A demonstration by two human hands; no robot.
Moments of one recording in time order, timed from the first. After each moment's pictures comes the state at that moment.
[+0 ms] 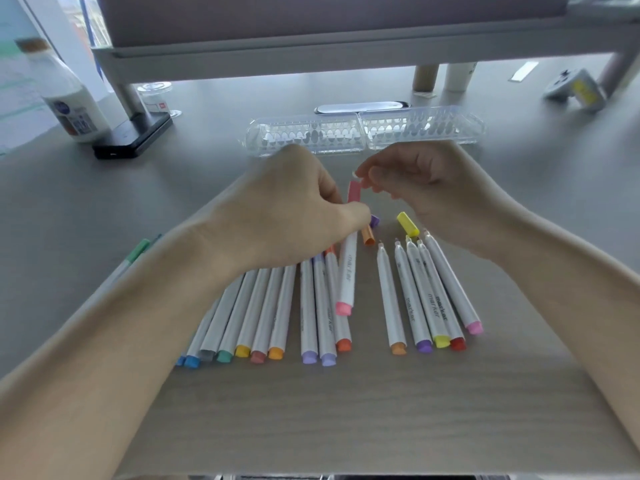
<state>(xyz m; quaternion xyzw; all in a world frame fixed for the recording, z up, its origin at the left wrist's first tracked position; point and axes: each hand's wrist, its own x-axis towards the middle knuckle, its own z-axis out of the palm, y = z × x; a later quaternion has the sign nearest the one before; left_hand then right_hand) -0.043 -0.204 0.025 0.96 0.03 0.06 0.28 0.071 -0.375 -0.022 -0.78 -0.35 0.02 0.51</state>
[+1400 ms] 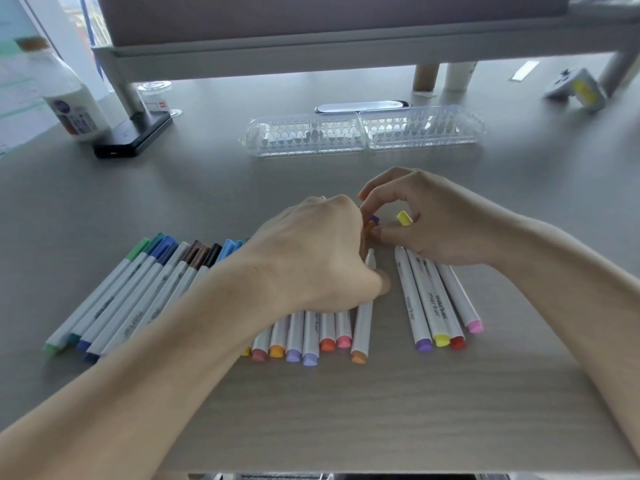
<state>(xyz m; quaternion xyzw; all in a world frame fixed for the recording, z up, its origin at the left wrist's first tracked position) -0.047 -0.229 0.001 0.99 0.02 -0.02 0.17 0.062 -0.381 -0.022 -0.87 -0.41 0.06 0.27</state>
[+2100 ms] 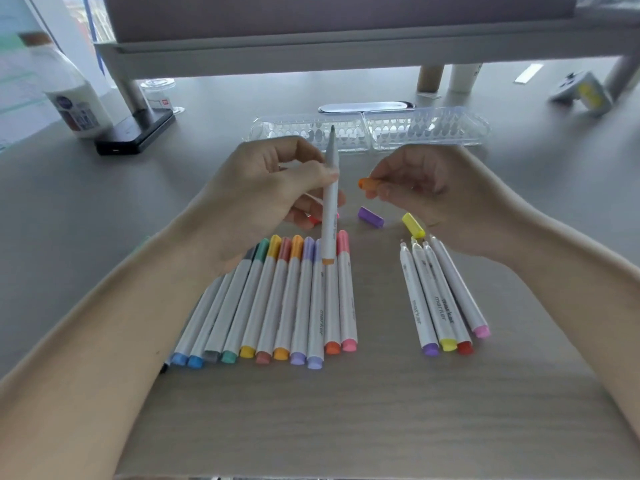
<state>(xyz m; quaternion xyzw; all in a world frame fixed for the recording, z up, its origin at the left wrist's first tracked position) -0.038 -0.171 0.009 0.81 0.02 0.07 0.58 0.068 -0.377 -0.021 -0.80 -0.37 0.02 0.47</state>
